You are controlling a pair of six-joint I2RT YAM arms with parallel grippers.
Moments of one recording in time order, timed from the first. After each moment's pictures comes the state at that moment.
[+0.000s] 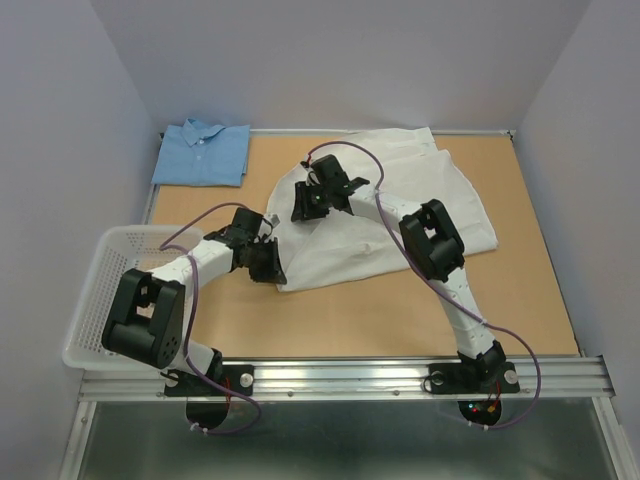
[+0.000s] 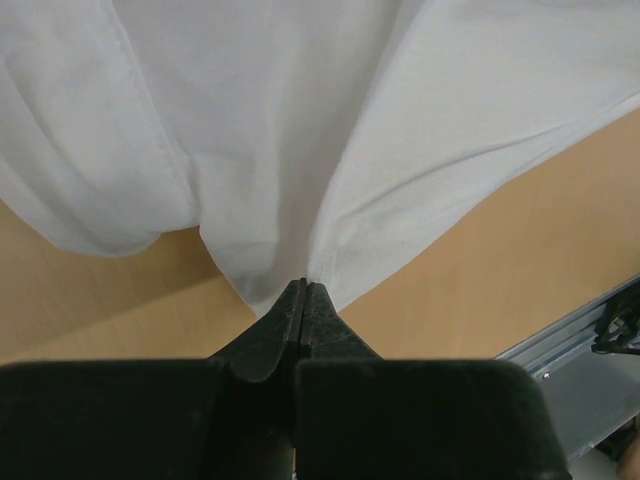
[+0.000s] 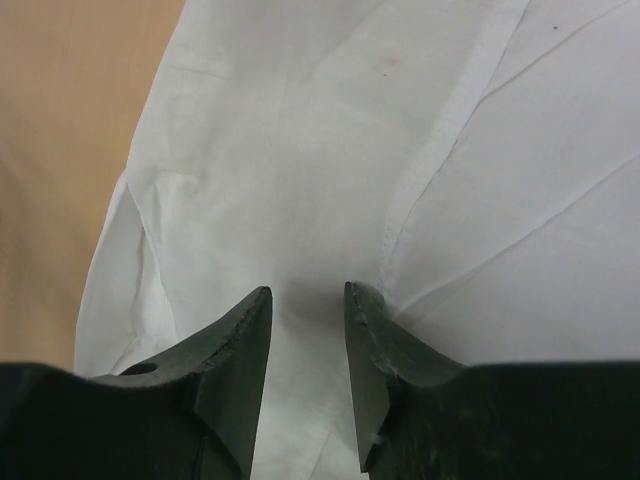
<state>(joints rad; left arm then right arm) -0.35 1.44 0.75 -0.43 0.36 -0.42 0.63 2.40 1.92 -0.29 -0.28 0.43</state>
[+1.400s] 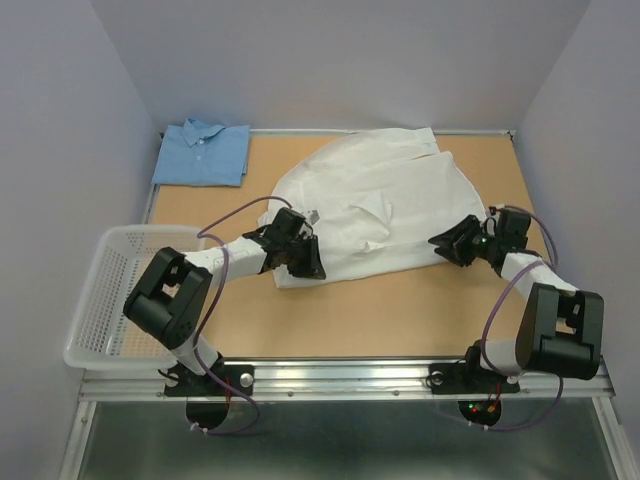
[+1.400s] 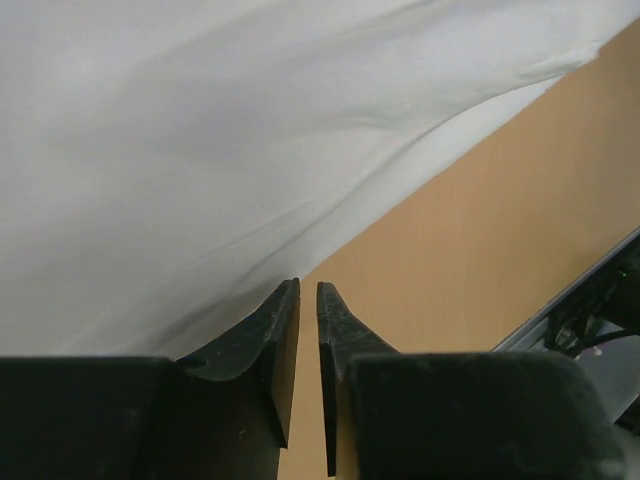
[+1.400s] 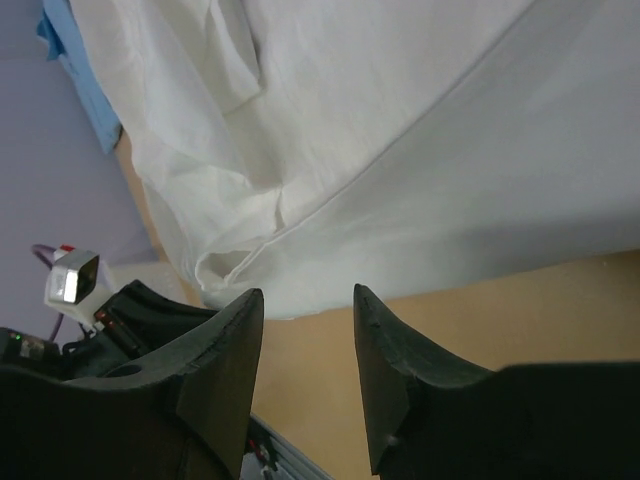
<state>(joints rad) -0.61 1.58 0.85 -0.19 0.34 -0.58 -0.23 1.36 0.66 -0.13 -0.67 0.72</state>
